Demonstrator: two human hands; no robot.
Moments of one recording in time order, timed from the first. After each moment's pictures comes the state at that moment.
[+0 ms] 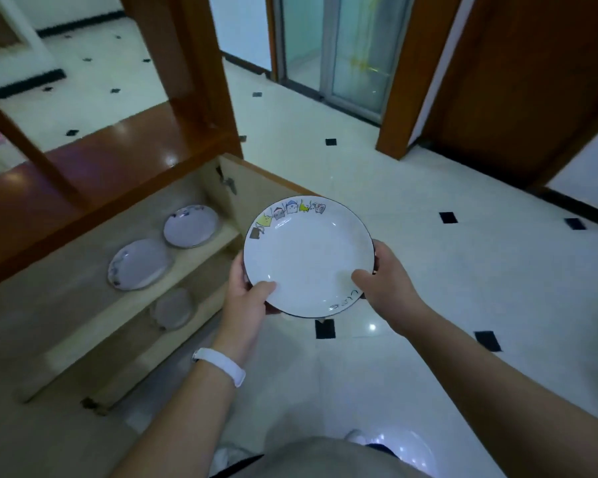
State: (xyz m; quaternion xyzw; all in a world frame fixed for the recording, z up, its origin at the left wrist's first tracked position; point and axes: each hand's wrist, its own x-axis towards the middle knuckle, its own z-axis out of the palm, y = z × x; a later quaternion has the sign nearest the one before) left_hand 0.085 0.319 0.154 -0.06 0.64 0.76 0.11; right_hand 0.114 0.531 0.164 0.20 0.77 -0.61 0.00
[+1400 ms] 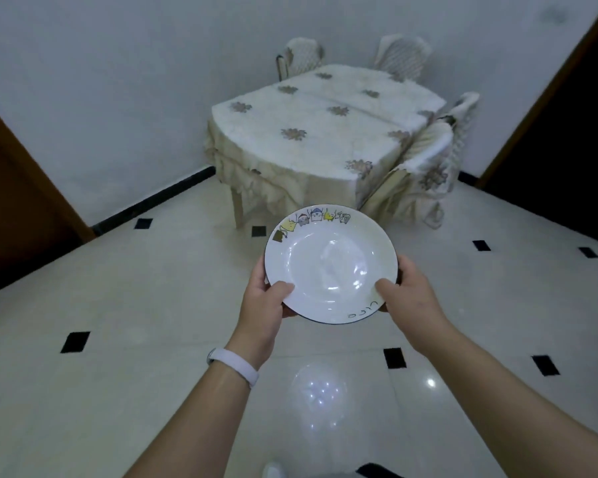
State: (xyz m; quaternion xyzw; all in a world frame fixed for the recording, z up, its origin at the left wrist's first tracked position) left_hand 0.184 0.989 0.180 0.40 0.42 0.44 0.69; right_hand 0.382 0.929 0.210 0.70 0.34 -0.38 -0.49
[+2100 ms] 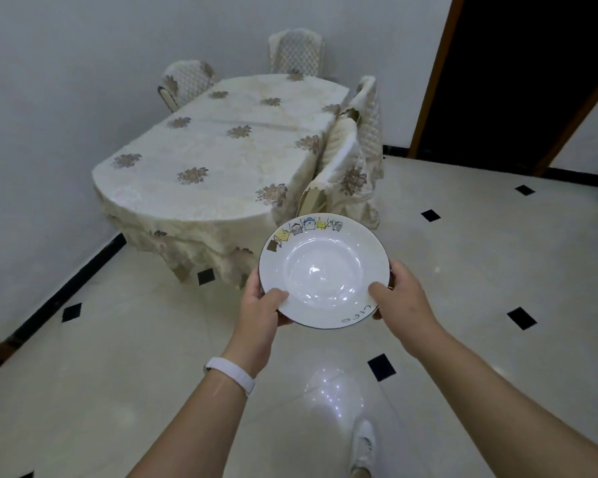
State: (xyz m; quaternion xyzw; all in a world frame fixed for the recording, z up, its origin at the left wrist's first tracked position) left_hand 0.411 1.105 0.183 0.50 0.40 0.31 0.70; right_hand 0.585 0.992 0.184 0.73 0.23 -0.32 -0.56
